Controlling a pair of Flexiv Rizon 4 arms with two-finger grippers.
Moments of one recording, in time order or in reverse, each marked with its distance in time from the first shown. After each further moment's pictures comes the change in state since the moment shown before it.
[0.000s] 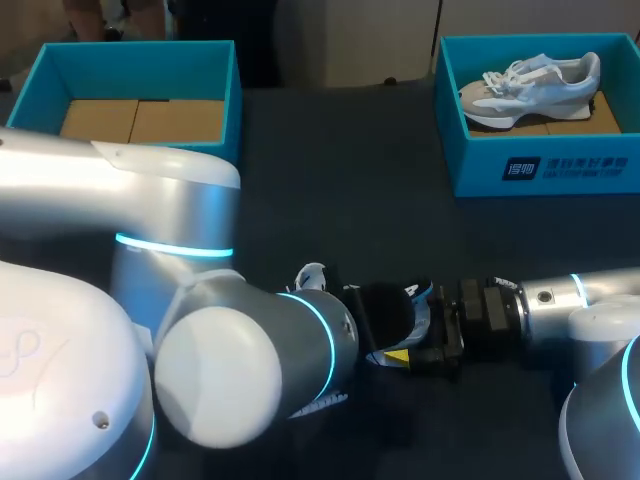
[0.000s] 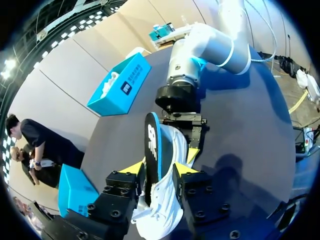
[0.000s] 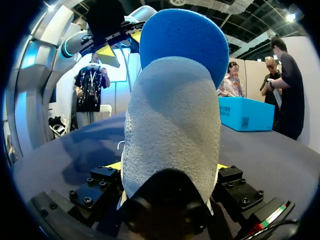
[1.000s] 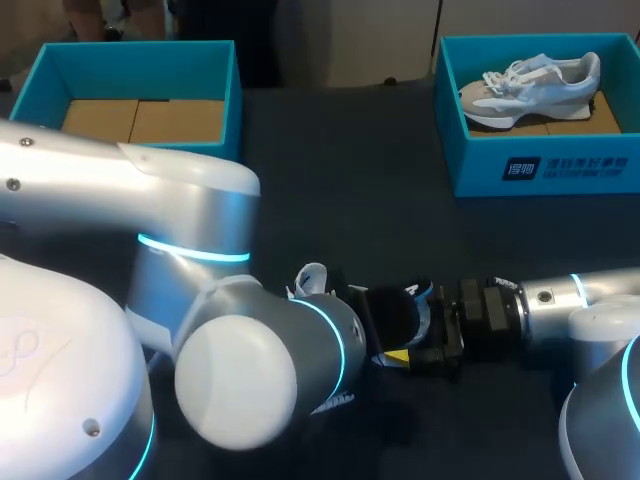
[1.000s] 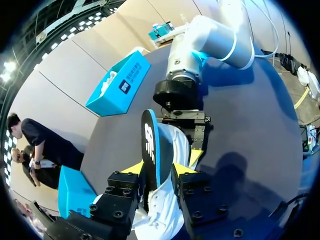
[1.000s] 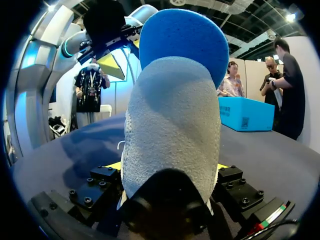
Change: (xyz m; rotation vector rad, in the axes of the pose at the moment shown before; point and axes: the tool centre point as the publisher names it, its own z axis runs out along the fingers) left arm 0.003 0.003 0.024 -0.002 -0.019 0.015; right arm 0.000 0.000 0.000 0.000 0.000 0.000
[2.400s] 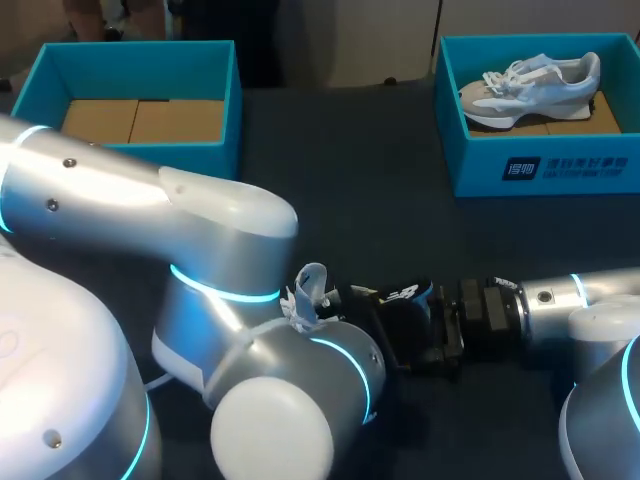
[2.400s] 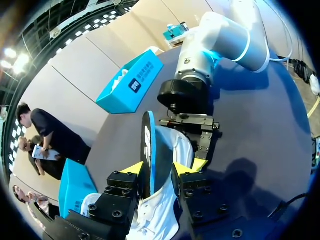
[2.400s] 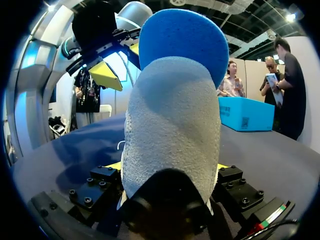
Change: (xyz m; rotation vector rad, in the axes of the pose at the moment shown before) left arm 0.009 -0.007 0.015 0.010 -0.116 -0.075; right arm 0.000 0.000 0.000 0.000 0.000 0.000
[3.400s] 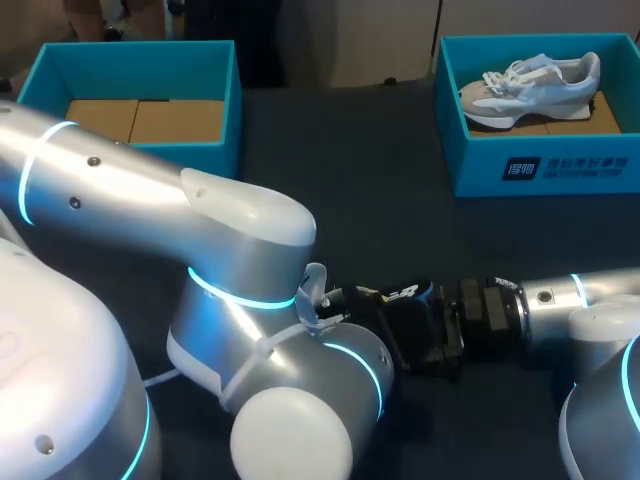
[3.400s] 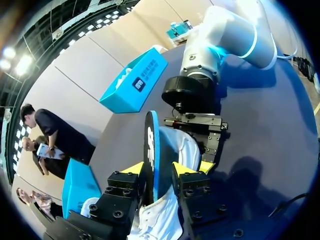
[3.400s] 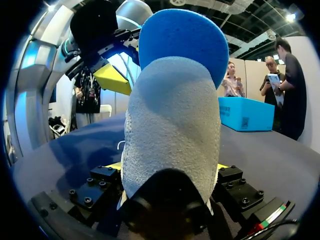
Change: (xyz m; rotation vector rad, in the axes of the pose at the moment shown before) left arm -0.004 0.000 0.013 -0.008 -0.044 0.011; right arm 0.000 0.000 0.000 0.000 0.000 0.000
